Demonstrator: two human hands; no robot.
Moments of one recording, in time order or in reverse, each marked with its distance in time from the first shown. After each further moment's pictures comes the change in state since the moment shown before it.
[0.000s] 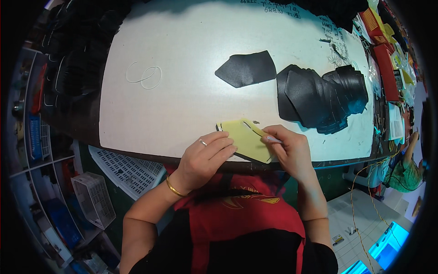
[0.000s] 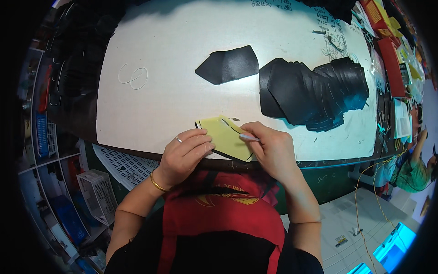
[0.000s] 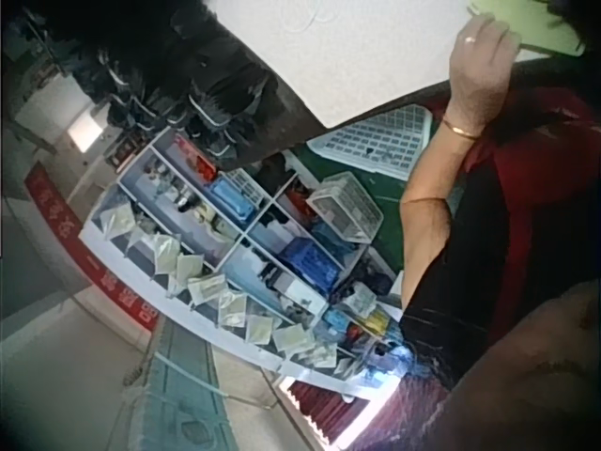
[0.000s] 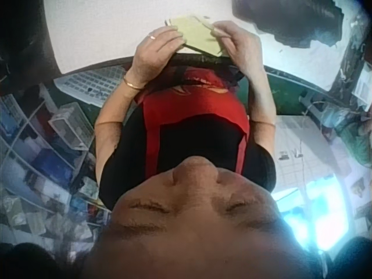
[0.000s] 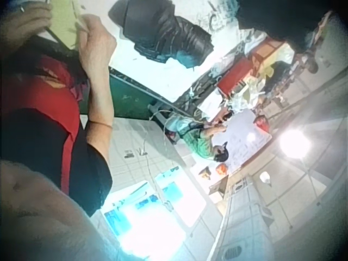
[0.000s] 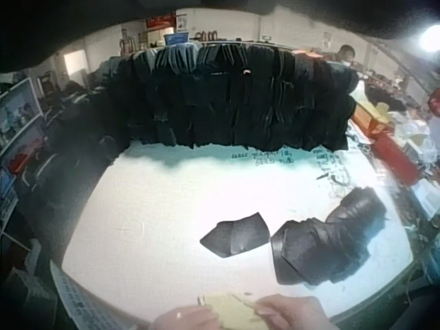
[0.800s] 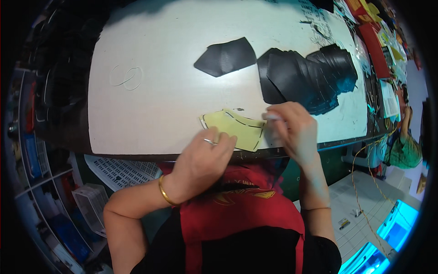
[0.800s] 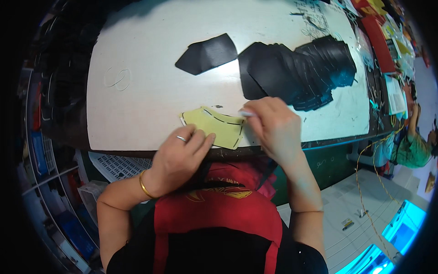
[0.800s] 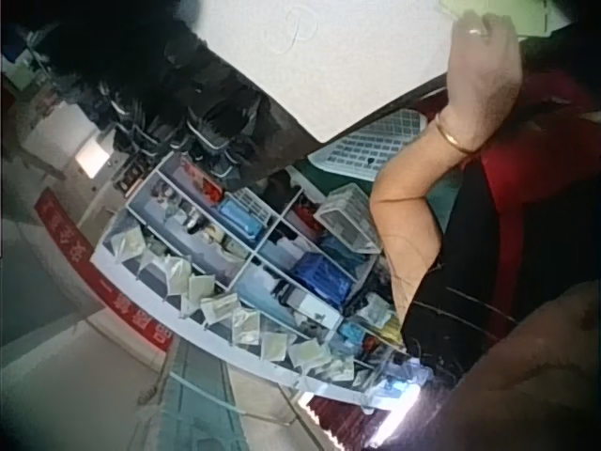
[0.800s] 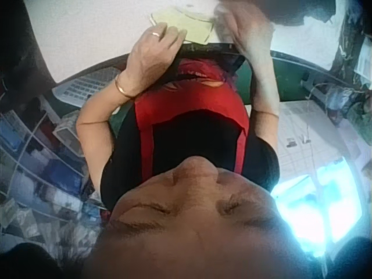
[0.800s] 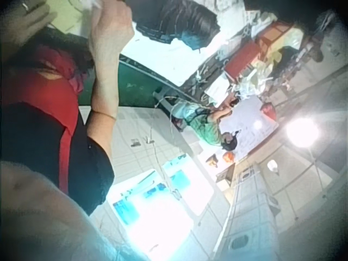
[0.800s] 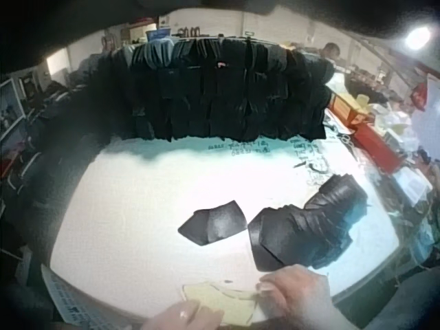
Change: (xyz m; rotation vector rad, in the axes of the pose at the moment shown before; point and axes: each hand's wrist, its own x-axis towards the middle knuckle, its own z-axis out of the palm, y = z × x) left_hand 0.022 0.032 -0.011 0.354 -0.326 0.093; right_hand -0.002 0.002 -0.021 -0.301 0.256 -0.251
